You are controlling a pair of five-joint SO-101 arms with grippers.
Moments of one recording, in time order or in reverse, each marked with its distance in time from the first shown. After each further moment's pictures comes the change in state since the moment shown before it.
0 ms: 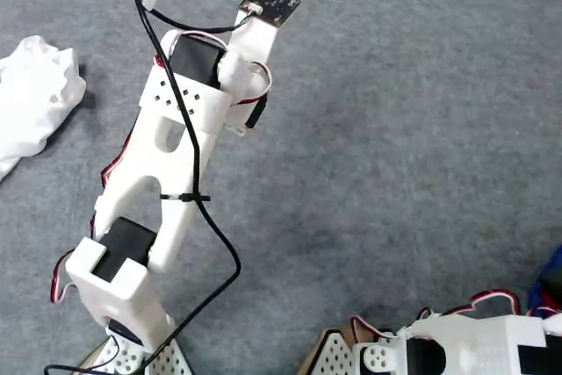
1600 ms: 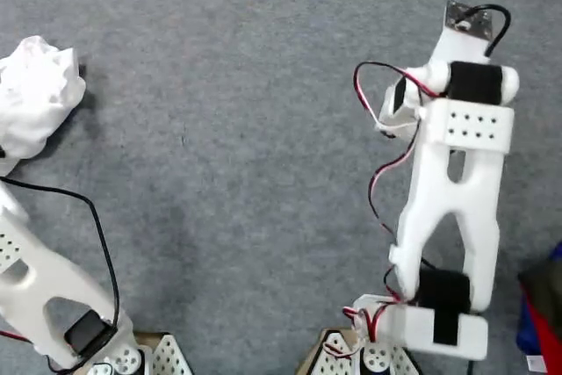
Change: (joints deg) left arm -70.7 34.5 -1.4 -34.2 -4.0; right arm -86.7 -15.4 26.1 0.0 -24.1
